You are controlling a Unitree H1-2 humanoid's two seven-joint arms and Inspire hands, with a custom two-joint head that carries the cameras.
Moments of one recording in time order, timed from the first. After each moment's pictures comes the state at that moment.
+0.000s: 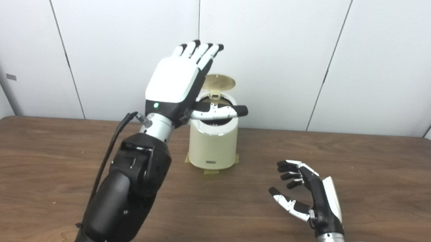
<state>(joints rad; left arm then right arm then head) -0.67 0.14 -0.31 -0.14 1.10 0.28 -0.24 -0.08 -0.12 0.07 0.00 -0.42 -0.12 -0.19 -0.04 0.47</state>
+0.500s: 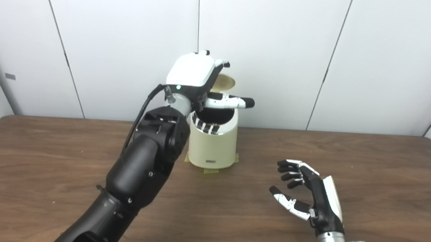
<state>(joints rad) -0.83 0.13 -0.37 0.12 1.11 0.36 -0.35 -0.08 -0.11 0.06 0.00 -0.42 -0.12 -0.19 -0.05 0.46</state>
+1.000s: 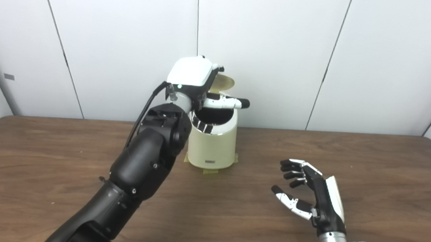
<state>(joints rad) -0.86 0.14 -0.40 0.19 1.10 0.38 -0.34 -0.08 -0.11 0.05 0.00 -0.42 -0.12 -0.20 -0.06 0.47</state>
